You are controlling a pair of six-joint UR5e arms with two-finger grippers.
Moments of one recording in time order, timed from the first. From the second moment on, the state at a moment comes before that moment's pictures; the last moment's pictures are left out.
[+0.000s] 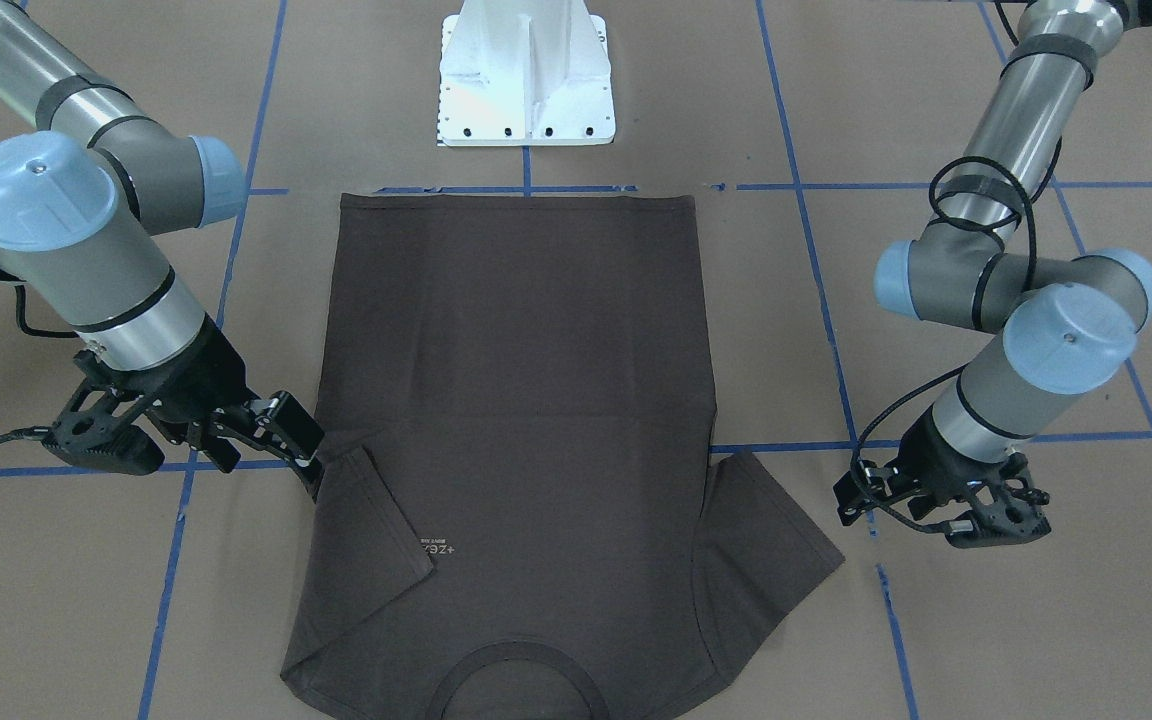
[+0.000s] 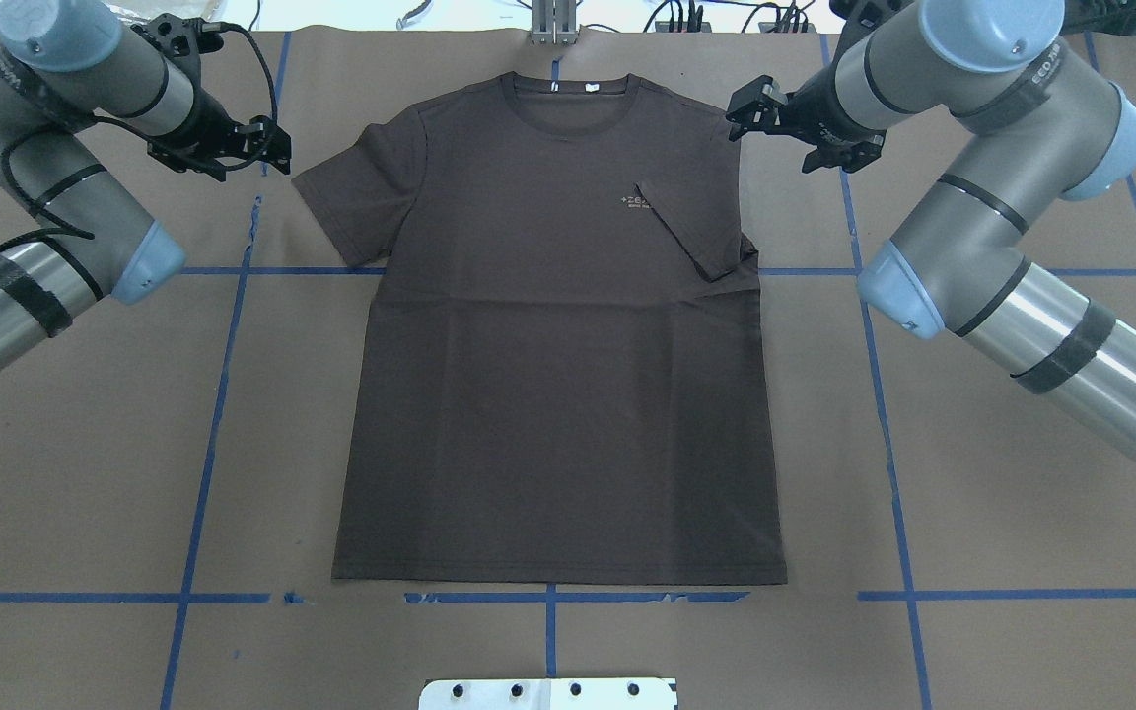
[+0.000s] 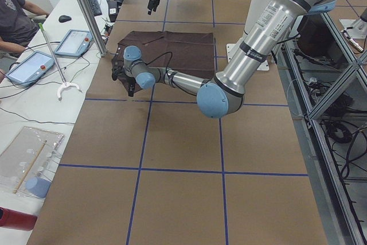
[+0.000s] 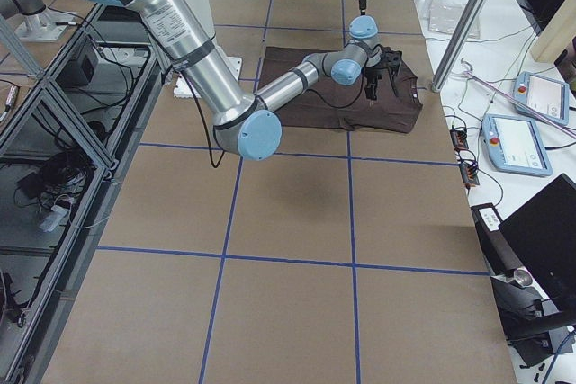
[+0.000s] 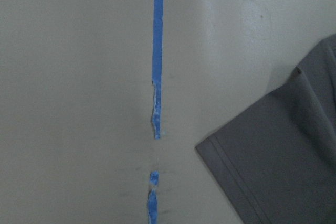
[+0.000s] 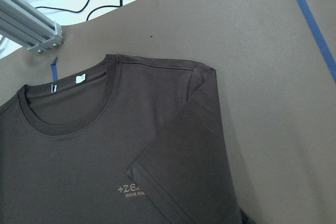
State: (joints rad) left arm -0.97 -2.19 -1.13 -2.20 -2.07 -0.99; right arm 0.92 -1.03 1.56 -1.13 2.00 1.33
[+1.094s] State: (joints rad) left arm -0.92 -2.31 -0.94 -2.26 -1.97 -1.00; right arm 0.92 -1.06 1.57 -1.12 2.00 1.33
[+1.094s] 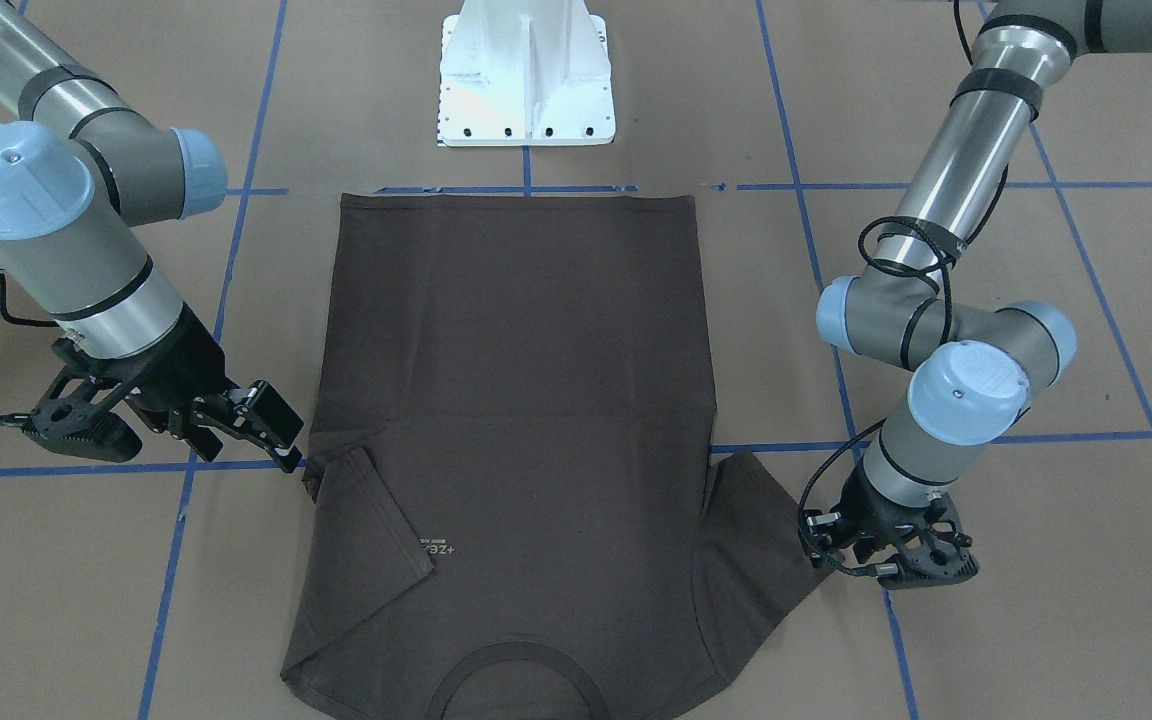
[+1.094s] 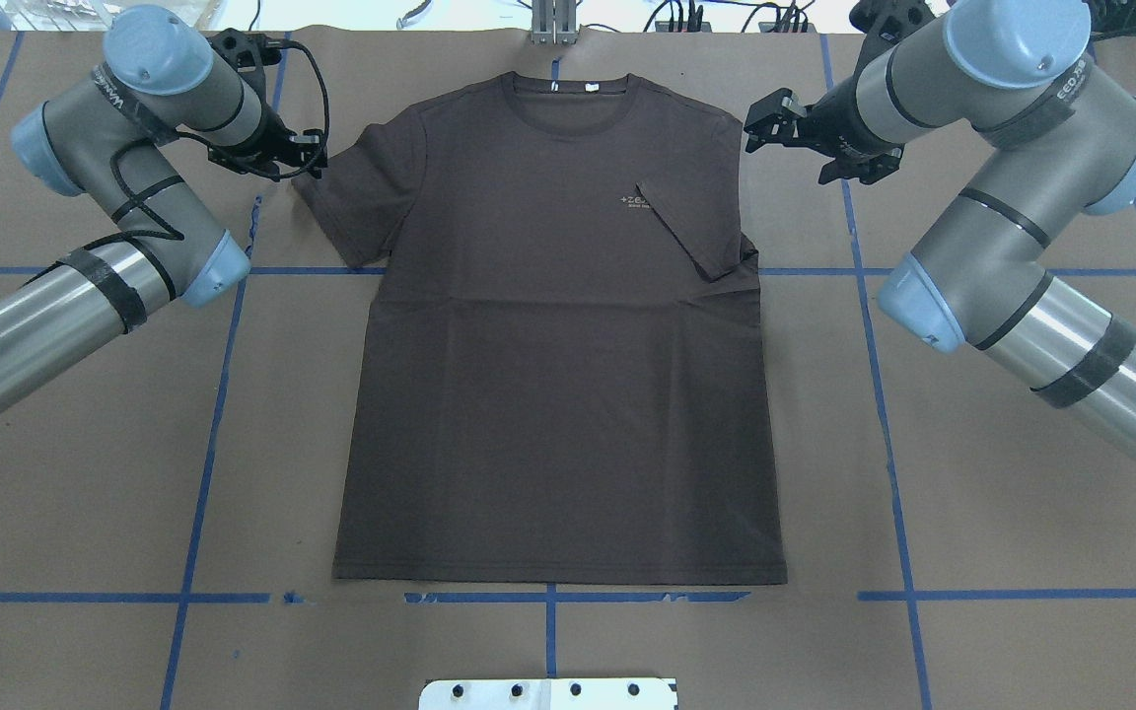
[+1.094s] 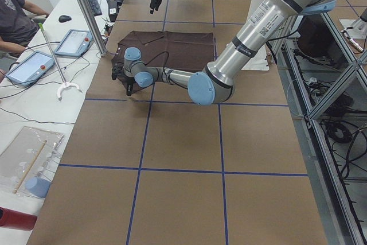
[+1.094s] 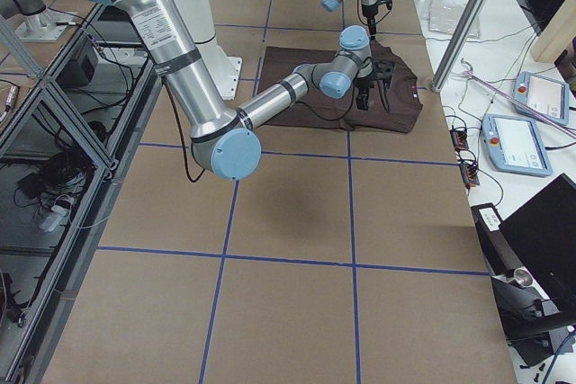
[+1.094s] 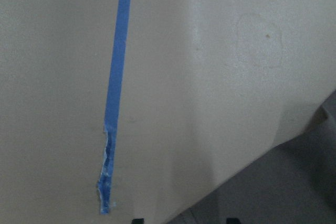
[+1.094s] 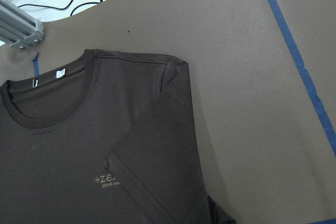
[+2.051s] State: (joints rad) left arm -0.91 -2.33 -0.94 -2.26 -1.98 -1.02; right arm 0.92 -1.06 1.56 -1.12 2.00 1.33
